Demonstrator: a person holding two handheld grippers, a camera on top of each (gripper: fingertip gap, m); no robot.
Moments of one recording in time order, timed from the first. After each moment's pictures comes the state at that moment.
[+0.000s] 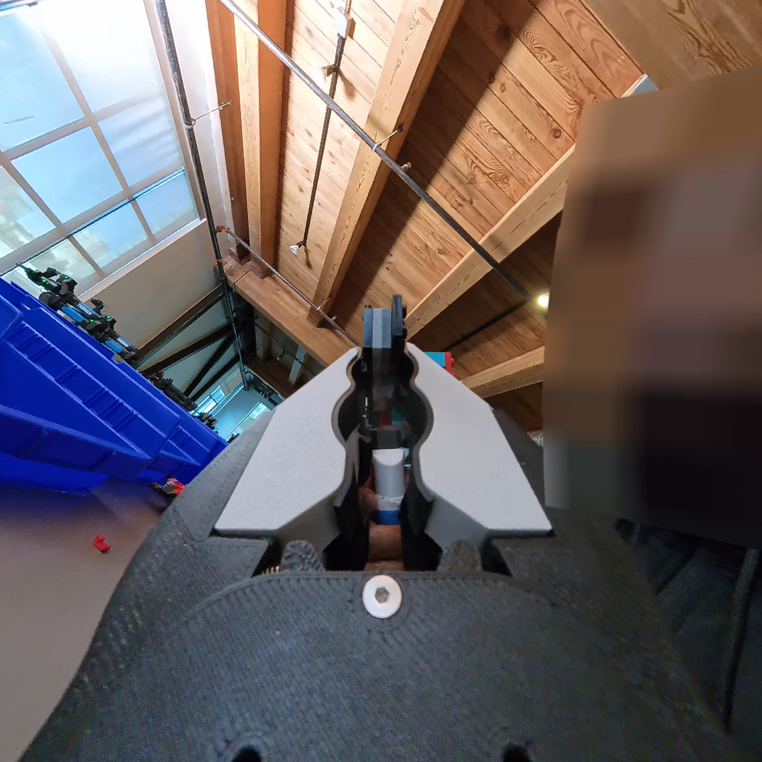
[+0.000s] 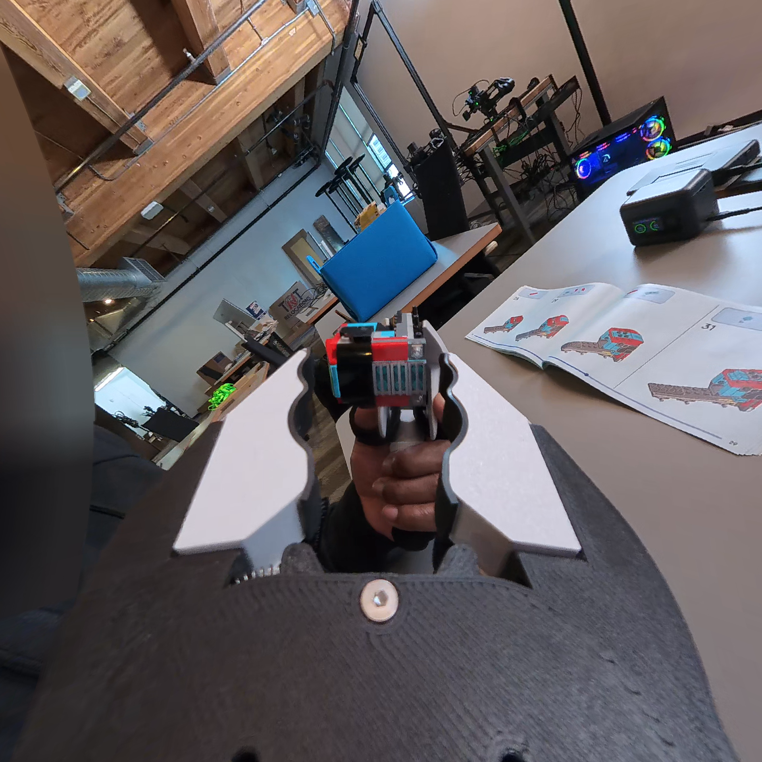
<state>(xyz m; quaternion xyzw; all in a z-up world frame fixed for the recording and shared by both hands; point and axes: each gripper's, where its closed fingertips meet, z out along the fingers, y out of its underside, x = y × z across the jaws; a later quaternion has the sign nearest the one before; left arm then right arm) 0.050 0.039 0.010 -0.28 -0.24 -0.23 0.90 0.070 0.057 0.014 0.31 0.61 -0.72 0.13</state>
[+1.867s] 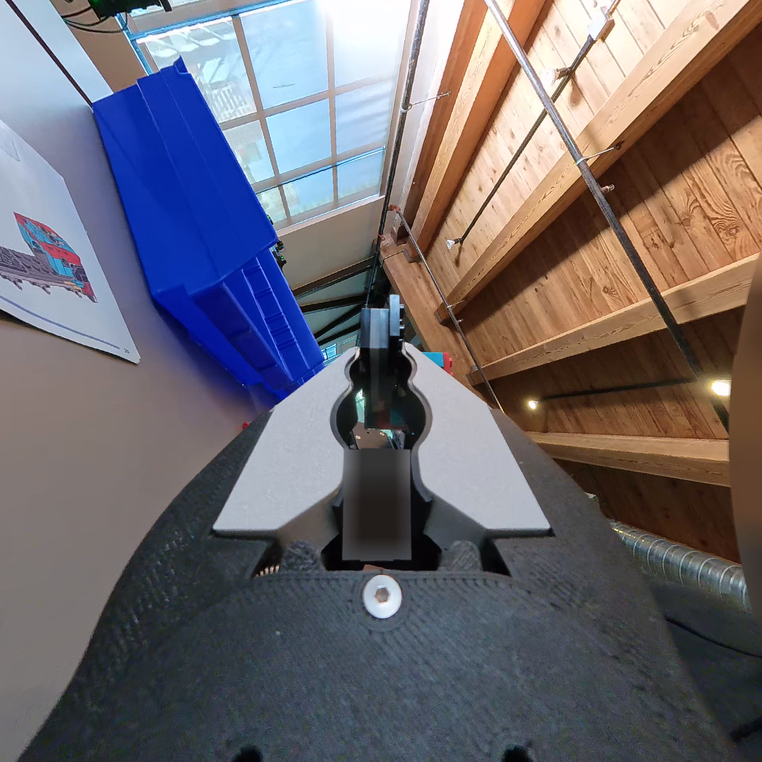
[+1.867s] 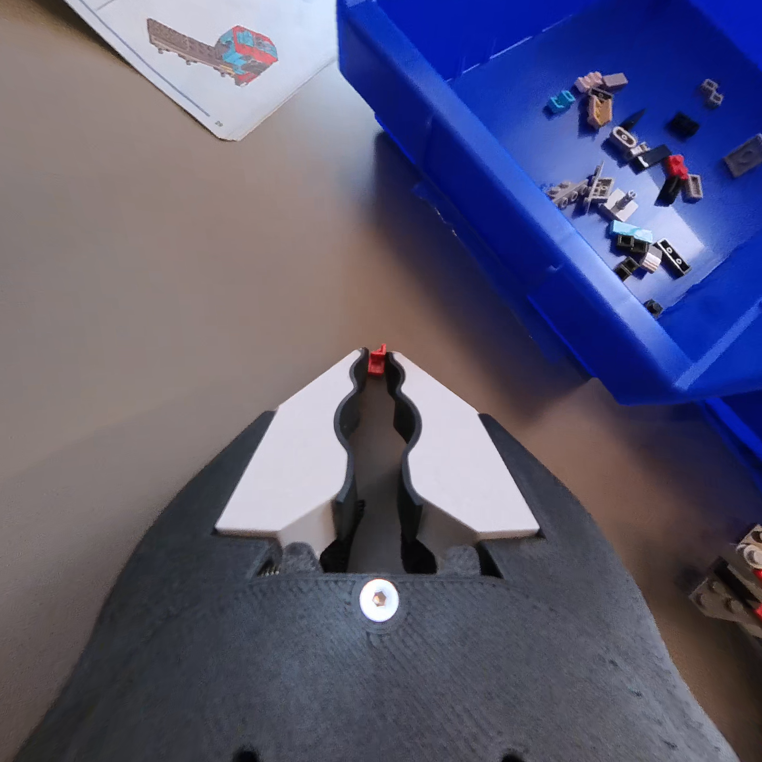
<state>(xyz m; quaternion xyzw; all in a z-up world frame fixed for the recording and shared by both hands) -0.001 0.049 -0.065 -0.30 -0.47 -0.23 0.80 -0.030 0.217 -0.183 0.36 0.85 -0.32 -0.20</state>
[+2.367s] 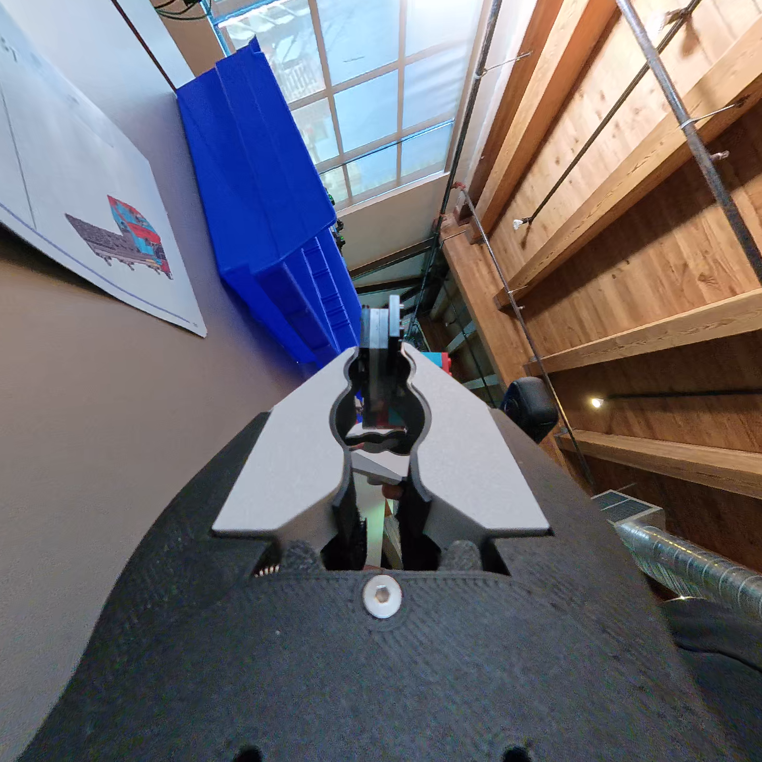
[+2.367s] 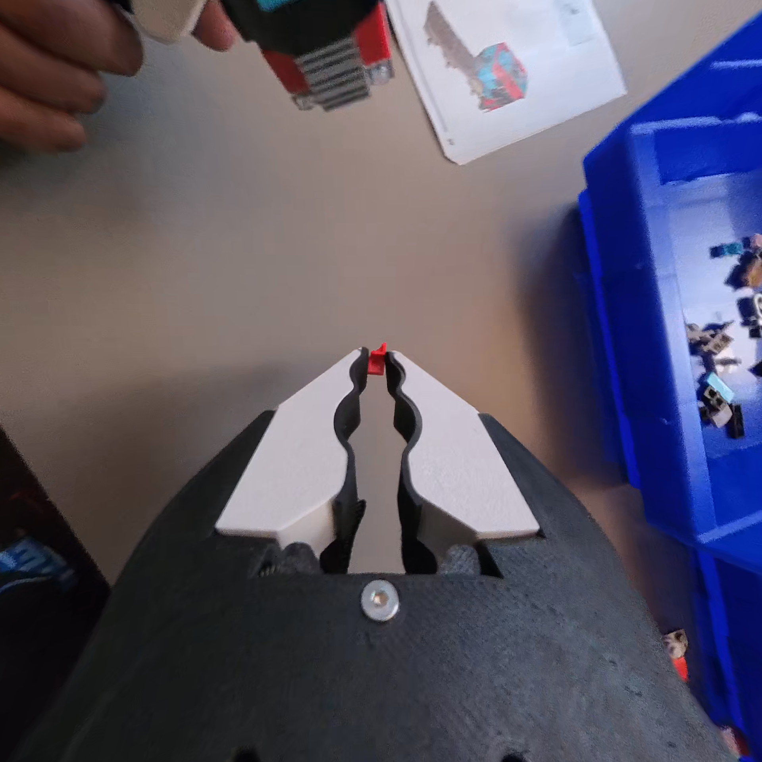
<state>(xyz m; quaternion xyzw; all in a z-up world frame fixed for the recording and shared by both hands) -0.007 0.055 -0.090 -0.35 -0.52 -0.21 0.75 0.026 0.163 -0.162 0.17 0.94 -0.25 -0.14</state>
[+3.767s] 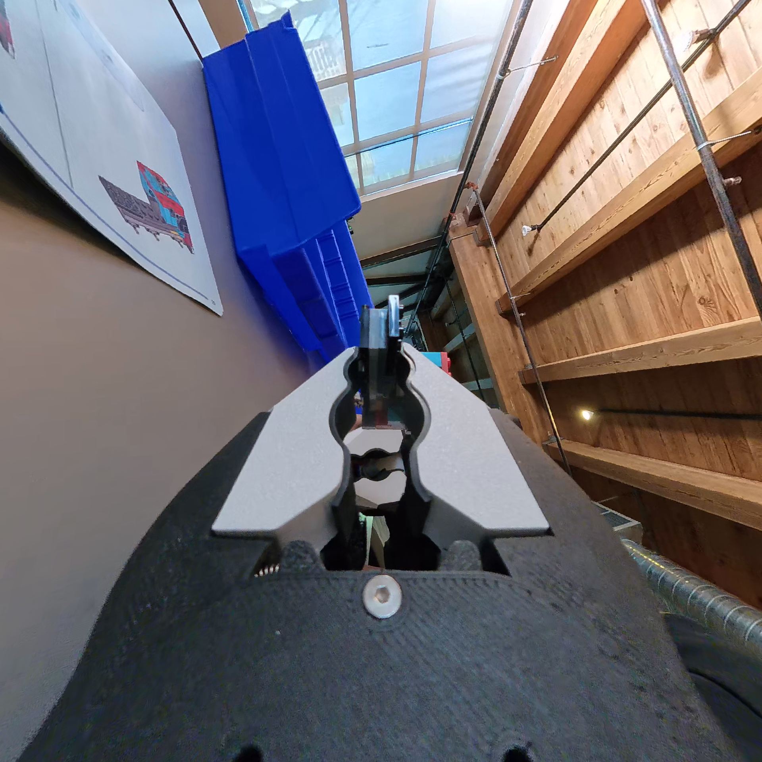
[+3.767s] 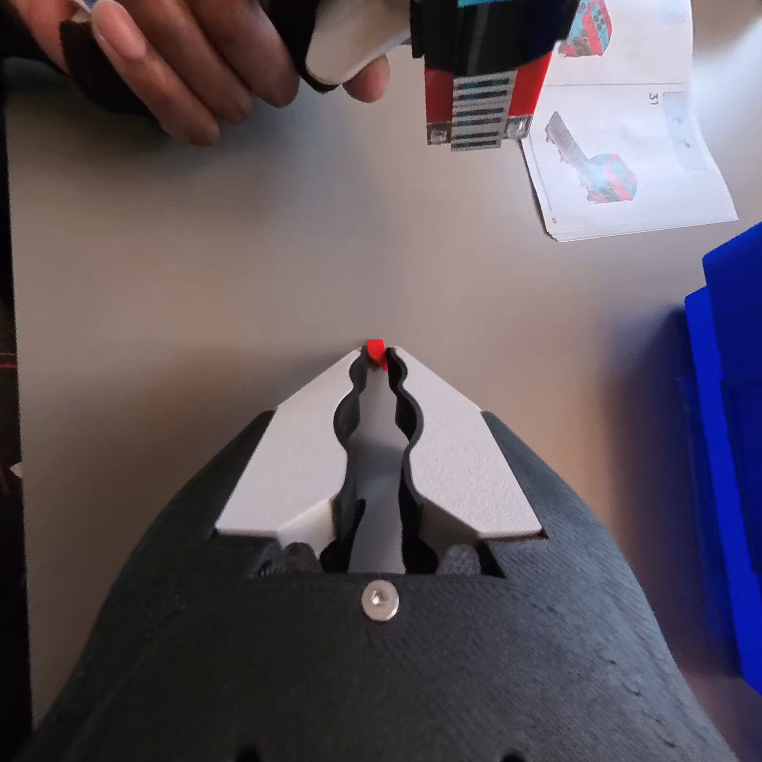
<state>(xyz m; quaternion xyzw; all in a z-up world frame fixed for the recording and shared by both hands) -0.008 0.056 -0.101 -0.34 -0.55 -0.23 0.73 0.046 0.134 -0.185 0.05 0.92 -0.37 -0.08</state>
